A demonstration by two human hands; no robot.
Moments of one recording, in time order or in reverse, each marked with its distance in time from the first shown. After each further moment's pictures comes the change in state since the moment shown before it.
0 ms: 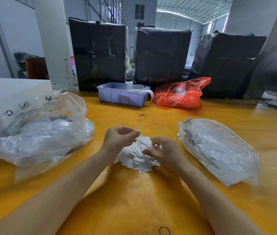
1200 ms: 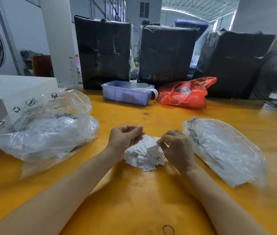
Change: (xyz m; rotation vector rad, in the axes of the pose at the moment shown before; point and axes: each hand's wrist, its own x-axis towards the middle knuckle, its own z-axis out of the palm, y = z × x) left_hand -0.004 0.001 0.005 -0.257 -0.007 -0.072; right_hand -0.002 0.009 0.000 -0.171 0.425 -0.355
